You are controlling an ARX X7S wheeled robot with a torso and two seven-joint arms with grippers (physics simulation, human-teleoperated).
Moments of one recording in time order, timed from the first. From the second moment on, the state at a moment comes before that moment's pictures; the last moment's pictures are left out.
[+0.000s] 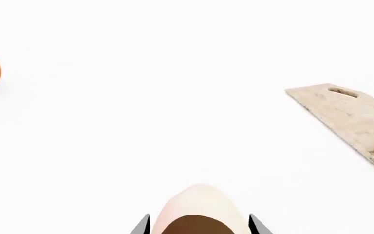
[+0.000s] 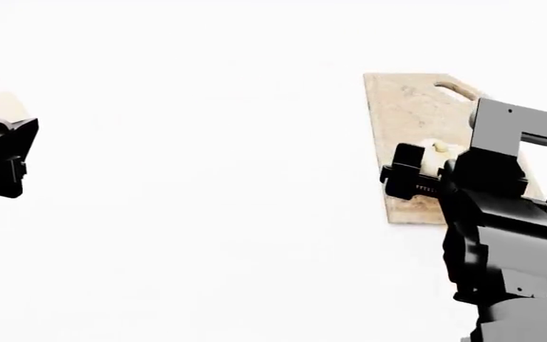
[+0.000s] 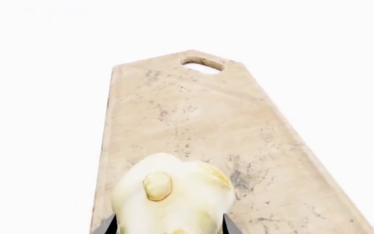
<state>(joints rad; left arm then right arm) -1.10 -0.67 0.22 0.13 -1.28 -1.28 -0.45 1.28 0.25 -0.40 1.27 0.61 0.36 0.06</state>
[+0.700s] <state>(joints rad) -1.12 -0.67 0.24 0.12 -1.28 -1.26 -0.44 1.24 0.31 -0.43 0.96 0.50 0.49 0.11</state>
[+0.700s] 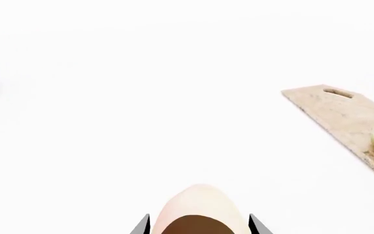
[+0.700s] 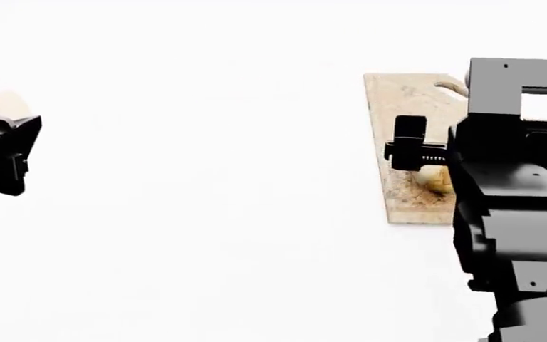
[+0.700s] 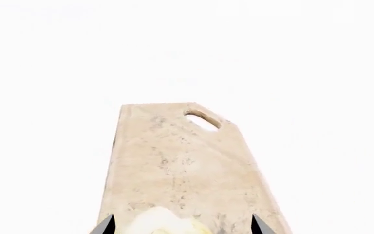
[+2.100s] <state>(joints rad) -1.19 -0.64 0.27 0.15 -1.27 -1.20 -0.44 1.05 0.57 -0.16 -0.16 1.02 1.10 0.24</state>
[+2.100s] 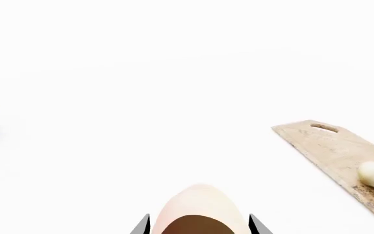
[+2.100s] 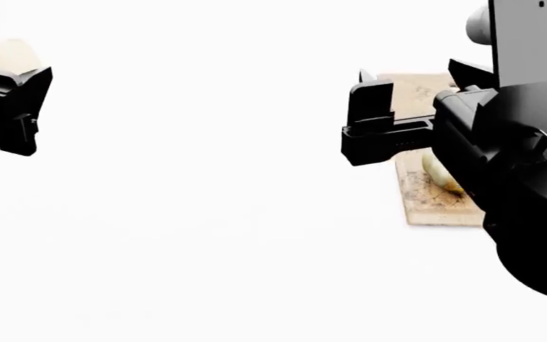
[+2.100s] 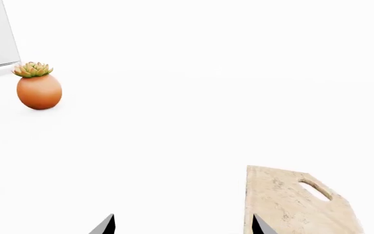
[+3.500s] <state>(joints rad) -1.18 -0.65 0.28 0.15 -1.30 -1.19 -0.46 1.00 0.59 -0.17 -0.19 1.04 1.08 0.23</state>
